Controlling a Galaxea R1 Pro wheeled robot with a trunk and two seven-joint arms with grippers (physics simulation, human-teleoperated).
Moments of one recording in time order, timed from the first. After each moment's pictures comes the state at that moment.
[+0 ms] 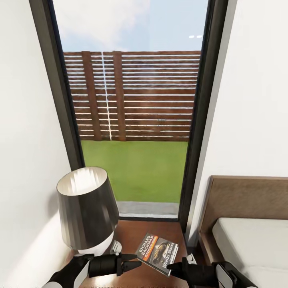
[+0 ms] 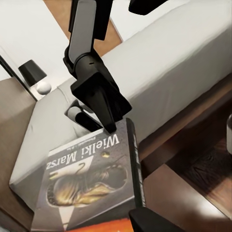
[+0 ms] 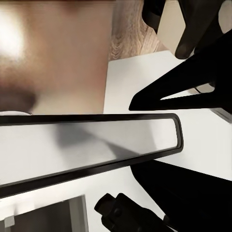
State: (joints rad) left arm -0.51 0.02 -0.11 -0.36 0.17 0.18 -1.31; right arm -0.51 -0.12 -0.01 -0.27 -0.42 0.88 0.93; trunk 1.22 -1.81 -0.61
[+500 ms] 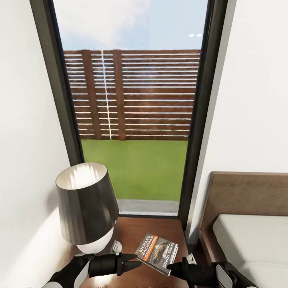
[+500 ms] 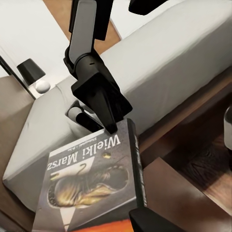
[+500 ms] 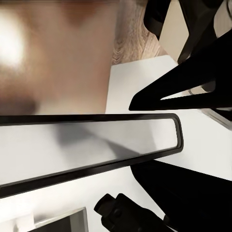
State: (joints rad) left arm -0.51 0.02 -0.11 -0.36 0.17 0.18 -1.31; right arm -0.51 -0.12 -0.01 -0.27 -0.42 0.88 0.93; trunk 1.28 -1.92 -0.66
